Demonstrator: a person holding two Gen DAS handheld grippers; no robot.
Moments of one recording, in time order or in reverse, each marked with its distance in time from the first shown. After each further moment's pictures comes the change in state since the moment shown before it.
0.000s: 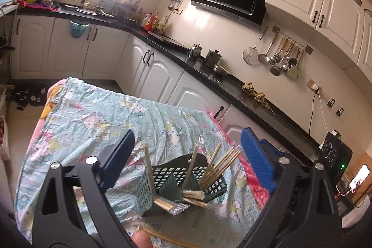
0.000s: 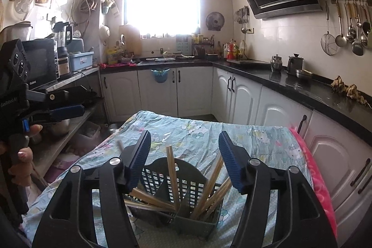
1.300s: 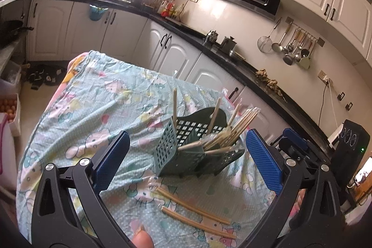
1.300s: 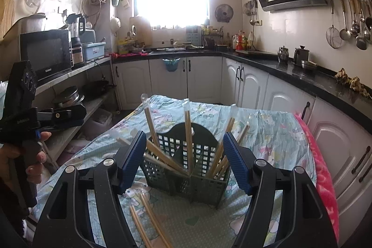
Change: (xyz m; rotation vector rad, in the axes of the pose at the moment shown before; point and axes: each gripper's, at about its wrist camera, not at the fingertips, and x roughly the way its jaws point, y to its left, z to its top) left arm -0.032 0.022 -0.069 -0.043 0.076 0.090; right arm -0.047 0.017 -0.037 -0.013 0.070 0.059
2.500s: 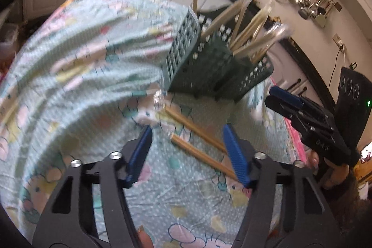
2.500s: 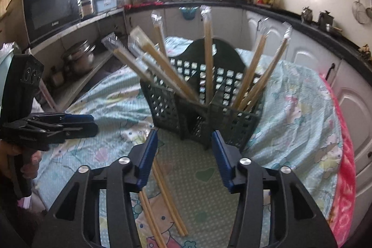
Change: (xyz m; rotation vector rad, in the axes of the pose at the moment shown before) left arm 0.053 0.024 -0.100 -0.043 0.358 0.022; right arm 0.059 0.007 -0.068 -0.050 0.323 0.131
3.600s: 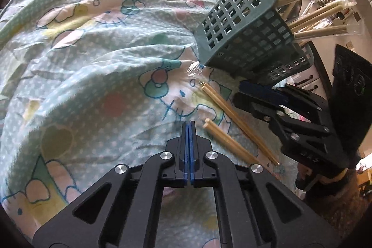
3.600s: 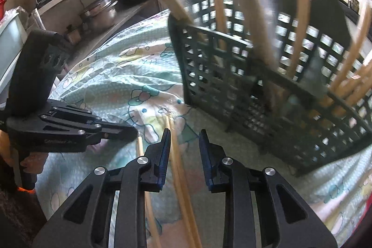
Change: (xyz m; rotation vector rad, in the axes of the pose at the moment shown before) left arm 0.048 0.058 -0.001 -0.115 0.146 -0.018; right arm 0.108 0.039 0.006 -0.121 0.240 0.158
